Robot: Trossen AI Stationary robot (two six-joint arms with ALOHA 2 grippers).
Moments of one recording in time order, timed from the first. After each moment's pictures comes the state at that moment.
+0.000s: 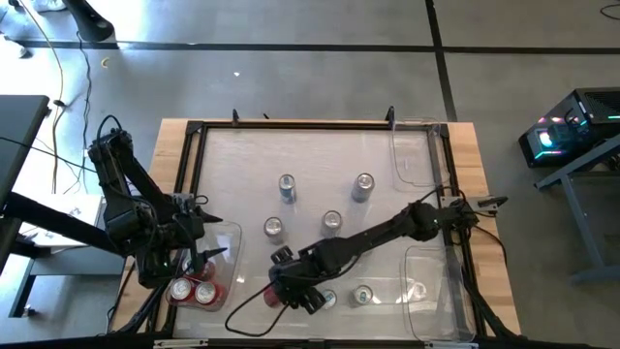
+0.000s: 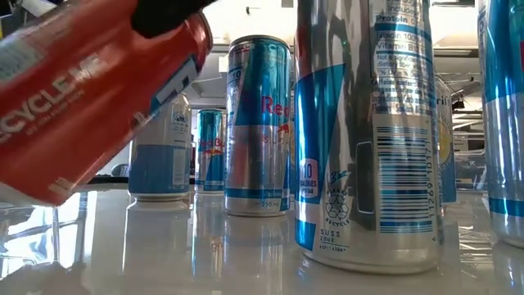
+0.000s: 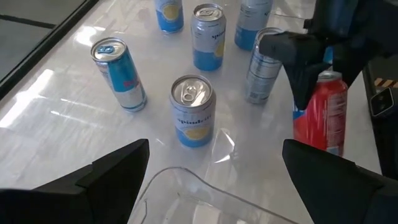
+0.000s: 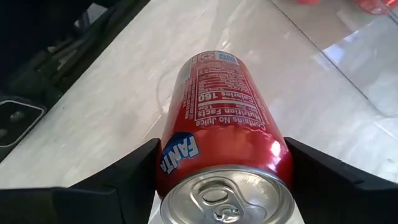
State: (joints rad) left arm -1.05 1.10 1.07 -1.23 -0.89 -1.17; right arm 0.39 2.40 2.32 -0.96 -0.04 -0.29
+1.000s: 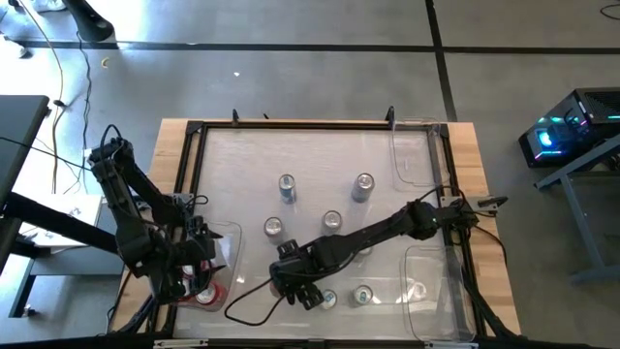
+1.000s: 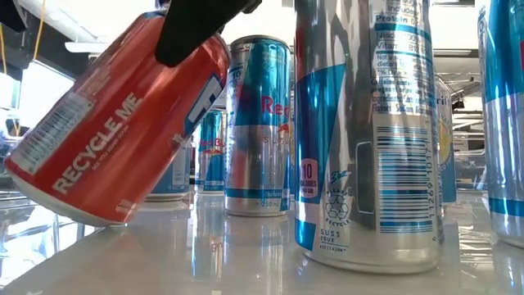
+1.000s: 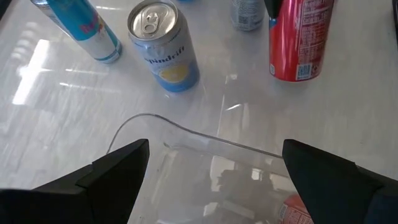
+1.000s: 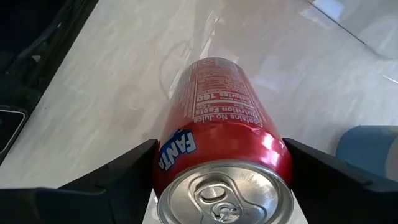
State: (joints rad) left arm -1.05 1.26 1.07 -1.21 -0.67 -1.12; right arm 0.37 2.41 2.32 -1.03 0.01 -0.13
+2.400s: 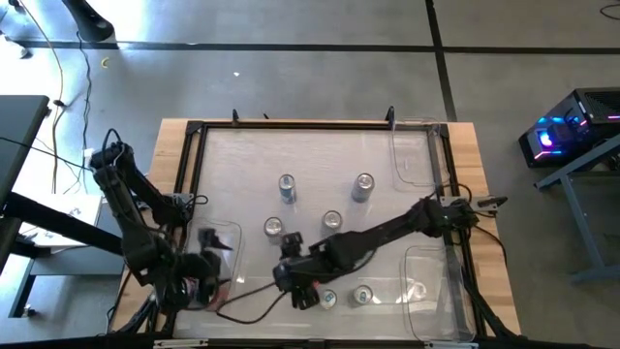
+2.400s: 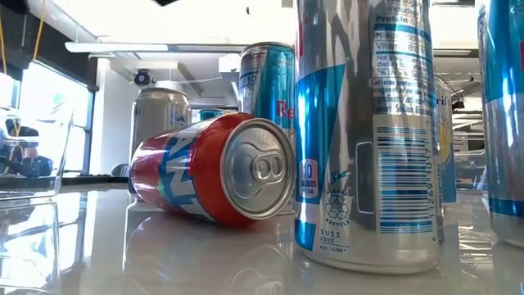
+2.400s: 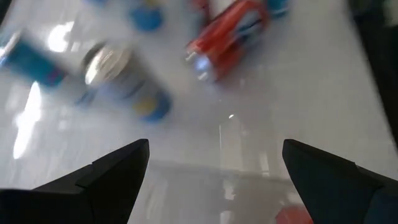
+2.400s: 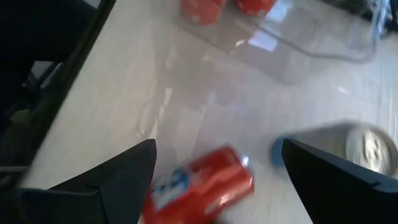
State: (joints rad) left arm -1.04 1.32 1.07 -1.01 -0.70 -0.83; right arm 0.41 2.31 2.35 -1.01 0.19 -0.01
